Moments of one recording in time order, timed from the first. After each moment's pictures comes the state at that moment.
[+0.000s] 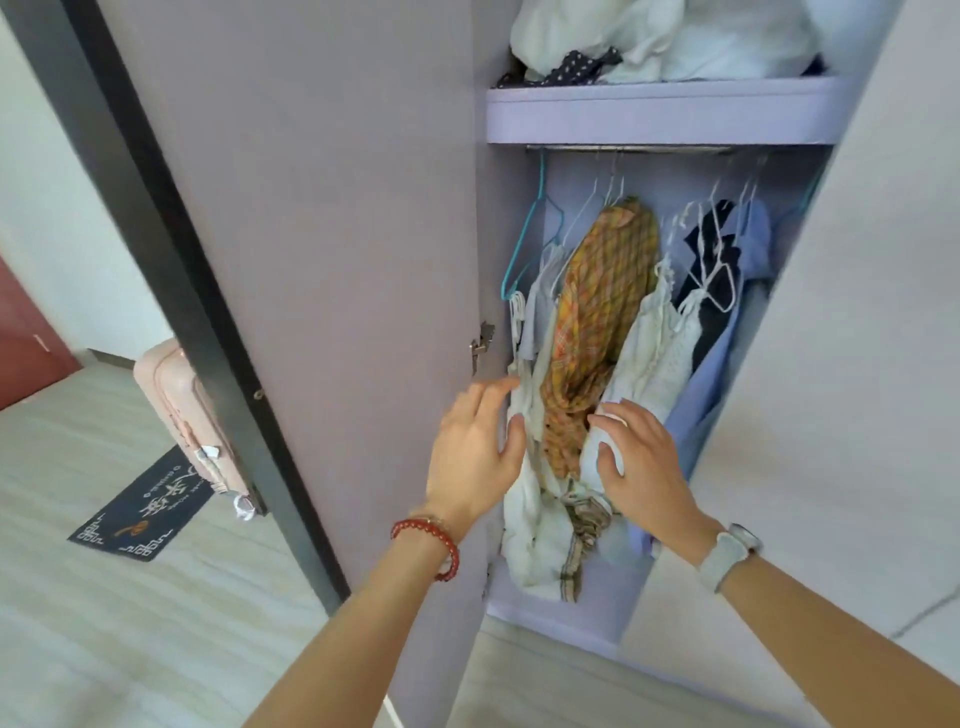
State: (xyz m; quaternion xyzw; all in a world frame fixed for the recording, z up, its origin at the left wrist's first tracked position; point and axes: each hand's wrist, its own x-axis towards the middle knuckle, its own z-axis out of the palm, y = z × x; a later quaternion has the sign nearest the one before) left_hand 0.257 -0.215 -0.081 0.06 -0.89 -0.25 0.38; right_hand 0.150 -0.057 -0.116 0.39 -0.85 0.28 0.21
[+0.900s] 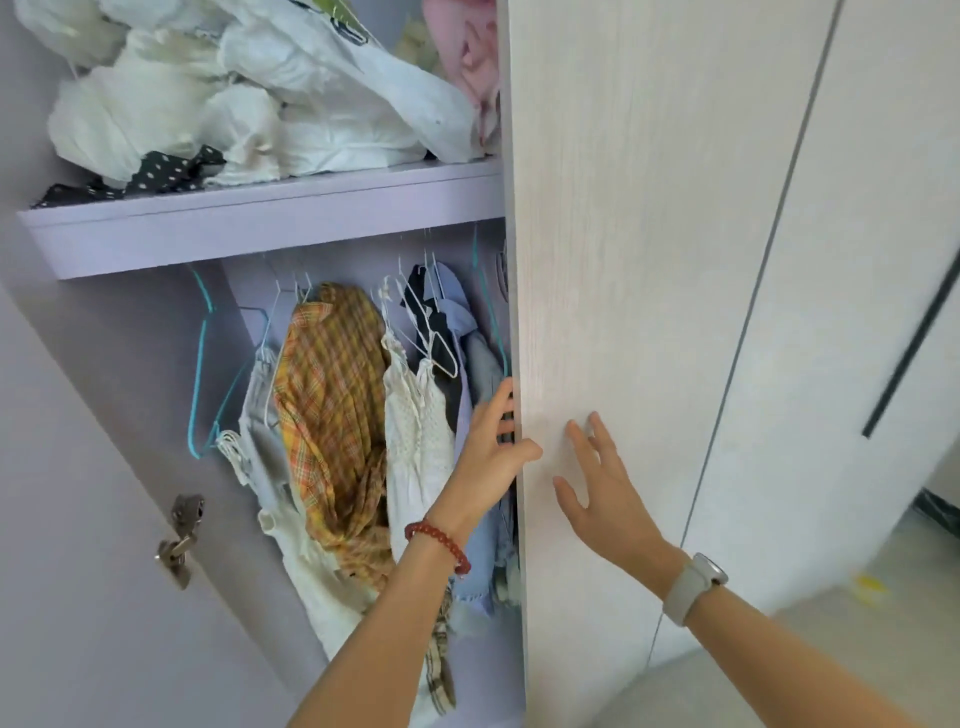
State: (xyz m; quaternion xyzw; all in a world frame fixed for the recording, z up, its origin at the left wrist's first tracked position) left_hand 0.056 -0.058 -0.034 -0.20 -0.75 -0.63 -0.01; right_hand 0.065 0.091 -0.114 0.10 -0.92 0.33 0.21
